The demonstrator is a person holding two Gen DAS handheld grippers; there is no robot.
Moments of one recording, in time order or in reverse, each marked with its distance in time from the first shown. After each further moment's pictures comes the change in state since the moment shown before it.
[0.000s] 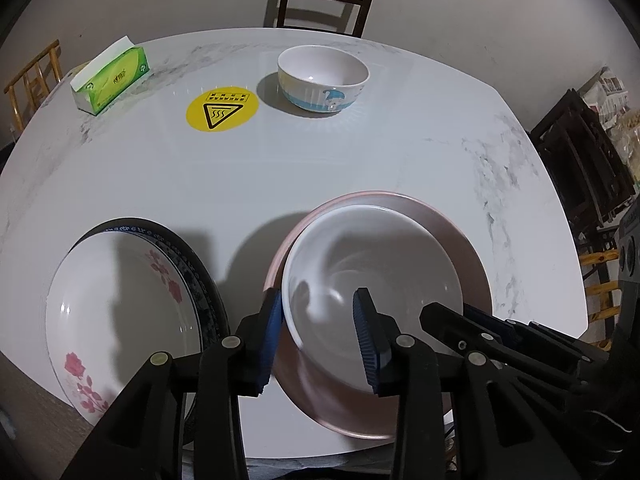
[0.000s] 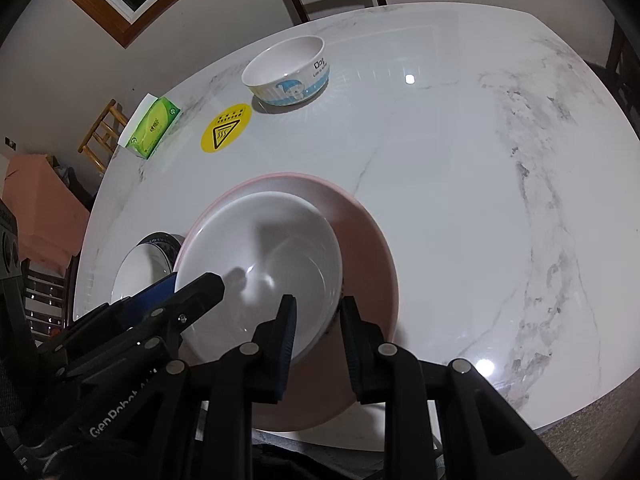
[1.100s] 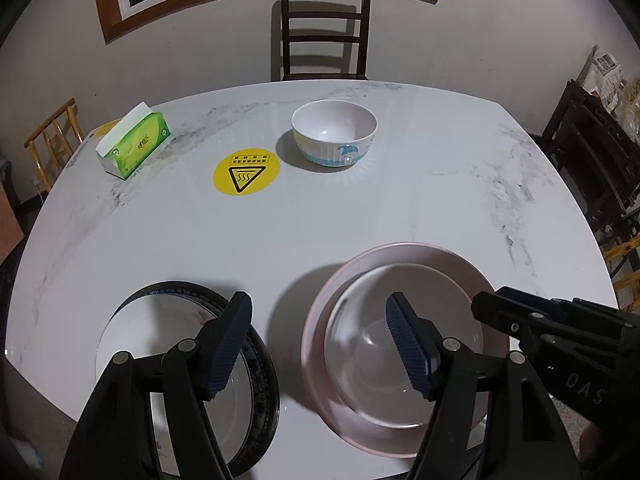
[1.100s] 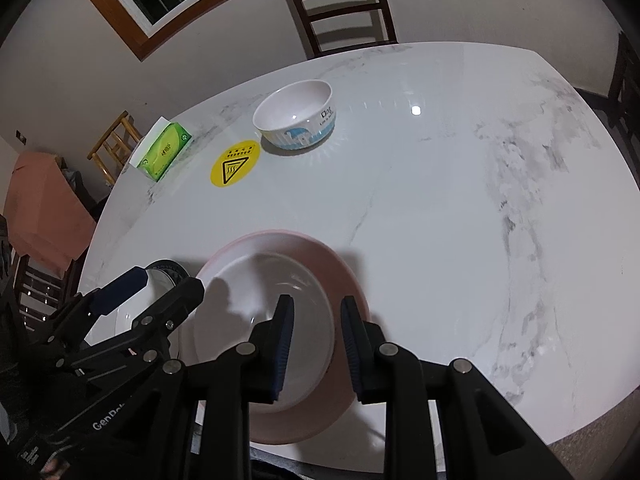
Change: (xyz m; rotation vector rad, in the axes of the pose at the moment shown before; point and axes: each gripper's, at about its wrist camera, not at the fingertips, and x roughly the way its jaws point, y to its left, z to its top) left arm -0.024 -0.001 0.012 0.103 -0.163 0.124; right arm -0.026 -0.001 0.020 -0.065 -0.100 0.001
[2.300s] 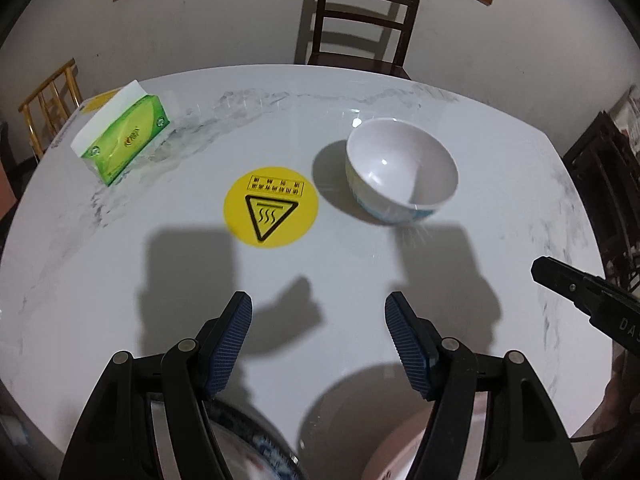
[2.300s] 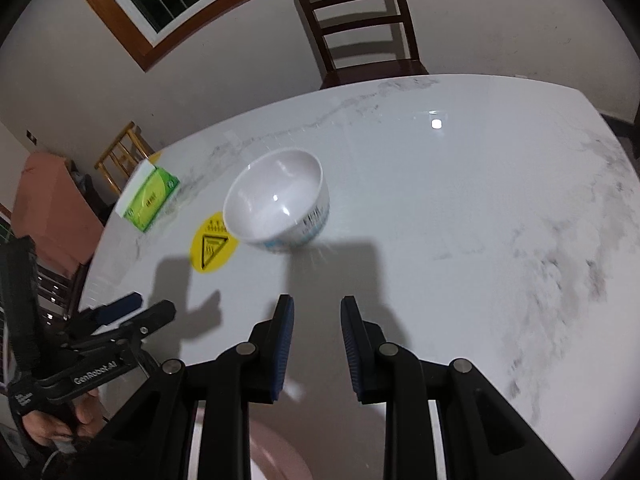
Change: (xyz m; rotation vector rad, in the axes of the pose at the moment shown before) left arm 0.084 0.054 0.096 -0.129 0.112 -0.023; right arm 0.060 -0.029 0.134 -0.040 -0.023 0.075
